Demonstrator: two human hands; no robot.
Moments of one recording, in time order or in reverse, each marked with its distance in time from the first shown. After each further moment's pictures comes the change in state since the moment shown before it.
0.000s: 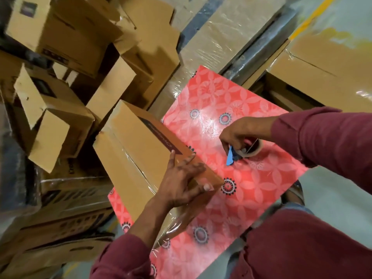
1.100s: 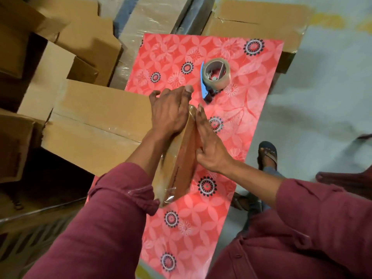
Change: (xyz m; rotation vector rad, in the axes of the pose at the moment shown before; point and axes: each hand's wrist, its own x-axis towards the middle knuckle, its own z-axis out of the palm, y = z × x) left_hand 0.017 -0.025 0.050 0.137 0.282 0.074; right_hand 0.052 -0.297 0.172 1.009 1.627 0.222
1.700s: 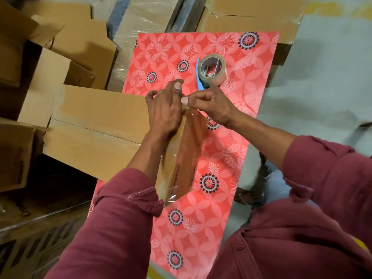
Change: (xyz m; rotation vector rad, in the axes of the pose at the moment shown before) left_hand -0.007 -0.001 -0.002 -0.282 0.081 -0.012; right_hand 0.074 -0.023 -0.071 0.421 -0.020 0.127
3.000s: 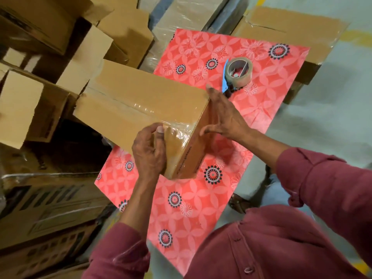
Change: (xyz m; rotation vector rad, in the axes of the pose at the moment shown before) left_hand -0.183 -0.045 -0.041 -0.231 0.503 -0.264; right_hand -0.023 0.055 0.018 -0.683 -0.082 -0.398
